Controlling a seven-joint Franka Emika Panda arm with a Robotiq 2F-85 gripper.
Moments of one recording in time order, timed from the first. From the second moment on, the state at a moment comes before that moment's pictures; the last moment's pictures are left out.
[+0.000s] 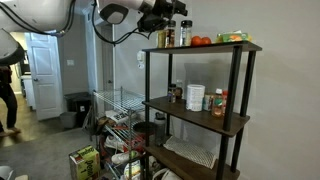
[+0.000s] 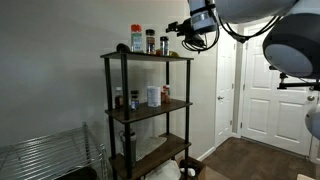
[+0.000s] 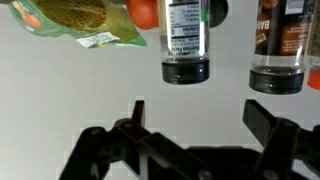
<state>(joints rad) 1.47 0.90 -2.06 -1.85 2.07 2.48 -1.14</state>
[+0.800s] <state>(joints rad) 1.55 1.00 -2.09 -2.09 2.06 2.35 -1.14</state>
